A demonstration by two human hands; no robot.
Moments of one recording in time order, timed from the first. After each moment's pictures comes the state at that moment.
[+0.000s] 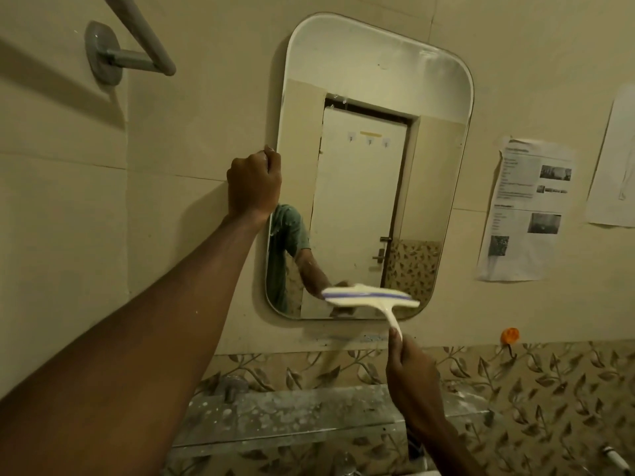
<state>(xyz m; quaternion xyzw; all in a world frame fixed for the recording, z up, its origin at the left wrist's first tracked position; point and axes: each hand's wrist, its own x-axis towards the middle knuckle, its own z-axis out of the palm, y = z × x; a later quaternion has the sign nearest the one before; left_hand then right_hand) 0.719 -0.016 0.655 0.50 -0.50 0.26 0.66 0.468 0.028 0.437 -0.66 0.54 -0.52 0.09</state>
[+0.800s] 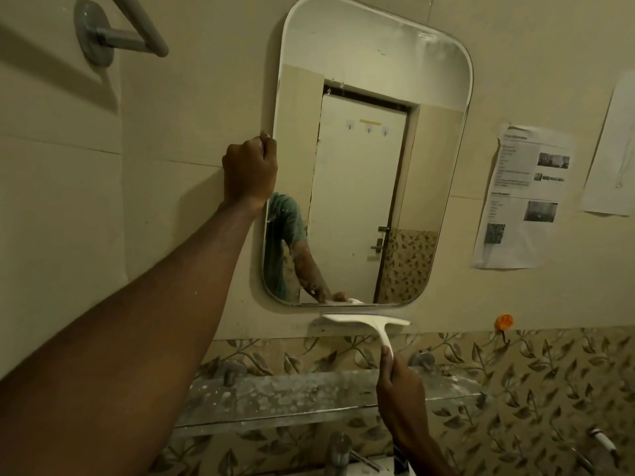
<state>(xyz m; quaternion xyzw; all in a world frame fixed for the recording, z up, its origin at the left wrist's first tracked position) 0.723 -0.022 0.655 0.50 -0.50 0.27 0.66 0.464 0.017 0.372 -0.63 0.58 -0.51 0.09</state>
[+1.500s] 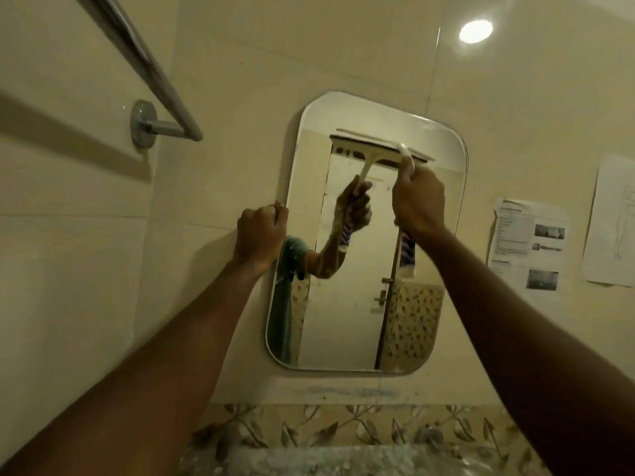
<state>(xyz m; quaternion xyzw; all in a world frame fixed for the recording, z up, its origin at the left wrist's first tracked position) 0.725 -0.011 0.658 0.48 -0.54 0.23 0.65 0.511 -0.006 0.741 -0.66 0.36 -0.66 -0.04</state>
